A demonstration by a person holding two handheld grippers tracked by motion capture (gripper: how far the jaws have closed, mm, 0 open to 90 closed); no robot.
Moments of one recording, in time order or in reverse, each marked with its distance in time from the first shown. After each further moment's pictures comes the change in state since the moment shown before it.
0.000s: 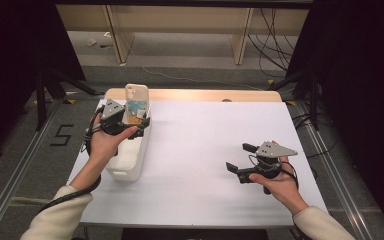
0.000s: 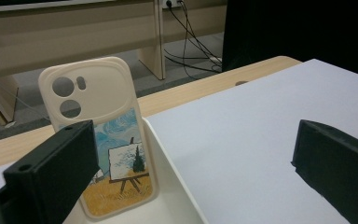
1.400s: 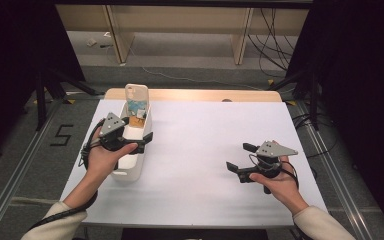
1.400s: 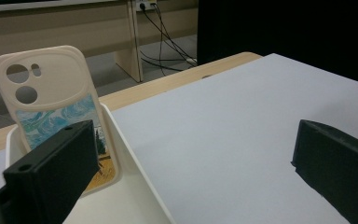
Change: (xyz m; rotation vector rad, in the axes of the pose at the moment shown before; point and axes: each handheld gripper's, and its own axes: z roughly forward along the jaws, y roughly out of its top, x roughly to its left) left arm -0.025 -0.018 -0.027 -0.012 -0.094 0.029; right arm -0.001 0.000 0.000 -0.003 -0.003 0.005
